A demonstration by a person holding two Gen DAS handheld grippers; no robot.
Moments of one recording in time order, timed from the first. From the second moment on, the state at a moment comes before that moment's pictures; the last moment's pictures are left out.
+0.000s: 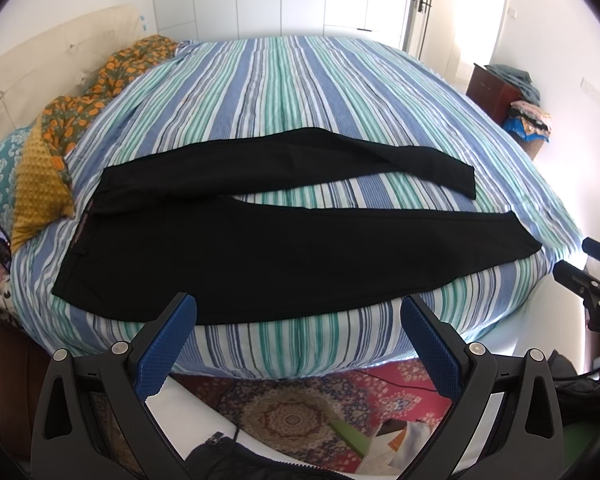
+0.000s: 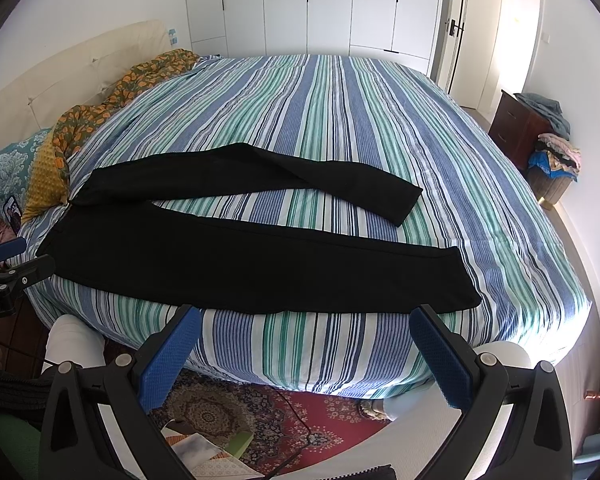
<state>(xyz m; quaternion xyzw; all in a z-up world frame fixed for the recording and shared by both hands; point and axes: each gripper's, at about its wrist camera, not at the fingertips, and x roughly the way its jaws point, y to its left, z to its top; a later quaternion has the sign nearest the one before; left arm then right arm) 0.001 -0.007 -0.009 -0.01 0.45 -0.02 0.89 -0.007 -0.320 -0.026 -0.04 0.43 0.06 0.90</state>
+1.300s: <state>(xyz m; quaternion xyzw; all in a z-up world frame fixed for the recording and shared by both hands) 0.002 -0.007 -0.008 0.00 0.45 -0.02 0.90 -0.007 -0.320 -0.028 -0.04 0.43 0.06 0.90</state>
